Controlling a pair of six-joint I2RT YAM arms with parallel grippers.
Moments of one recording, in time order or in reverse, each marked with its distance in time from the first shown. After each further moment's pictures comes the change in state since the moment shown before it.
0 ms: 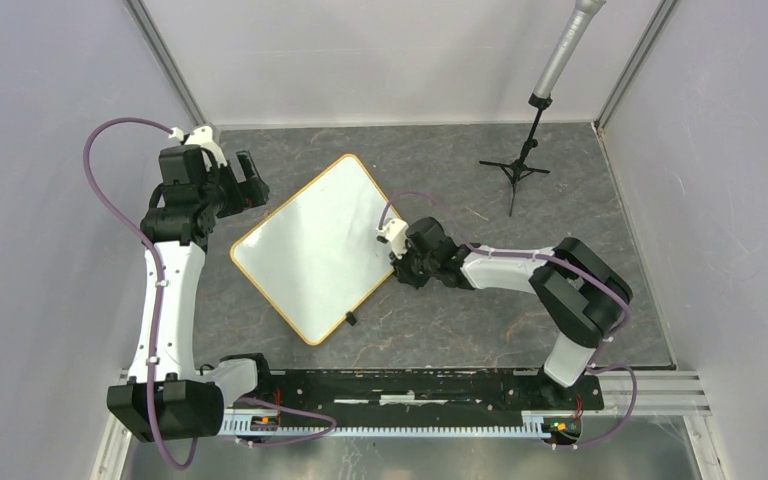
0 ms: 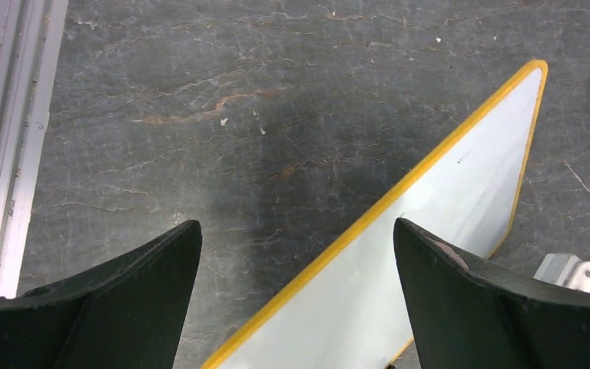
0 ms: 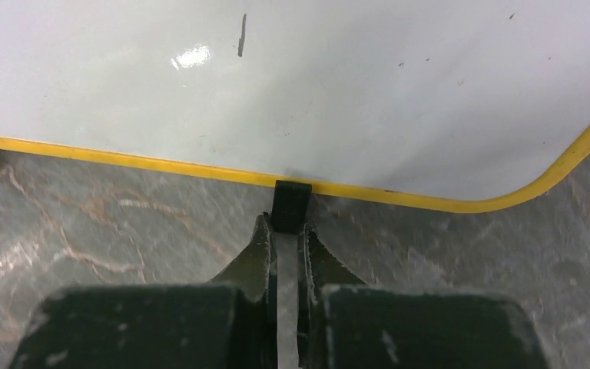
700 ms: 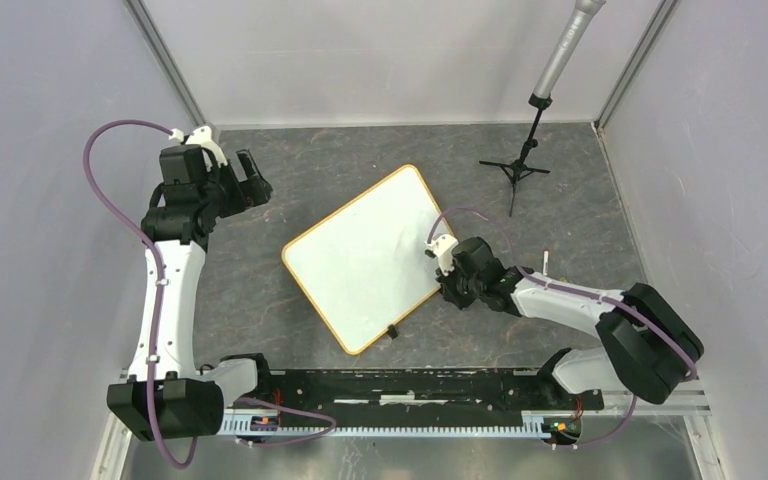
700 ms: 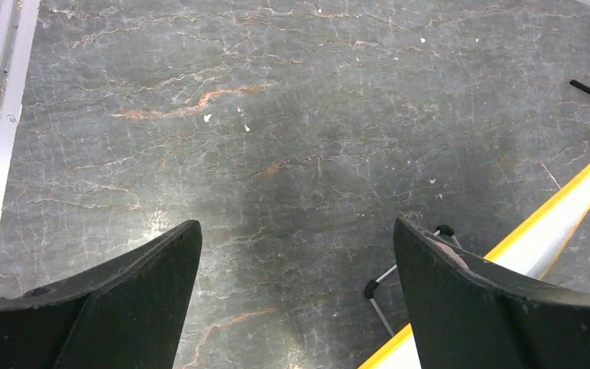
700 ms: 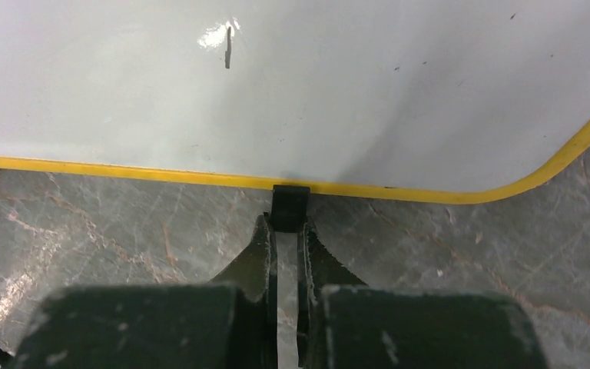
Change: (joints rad) left arm 0.000 0.005 0.000 0.002 0.031 -0.048; right arm -0.094 -0.381 -0.335 -0.126 0.068 0.048
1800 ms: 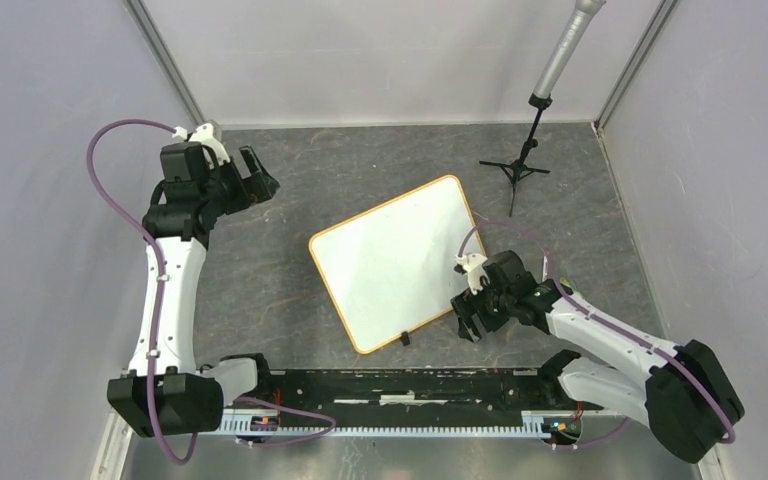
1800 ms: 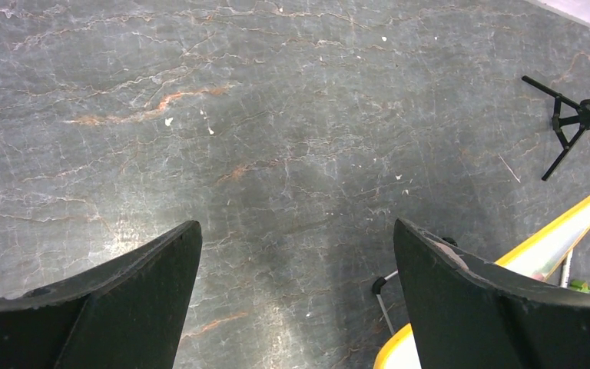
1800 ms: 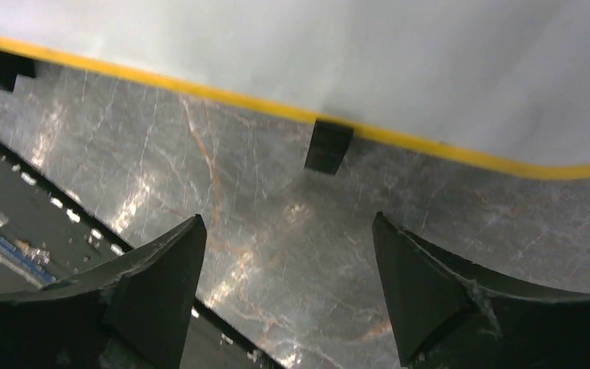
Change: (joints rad) left arm 0.000 0.019 0.003 0.026 0.084 -0.040; right arm -0.086 -0.316 -0.109 -0.347 -0.164 0.095
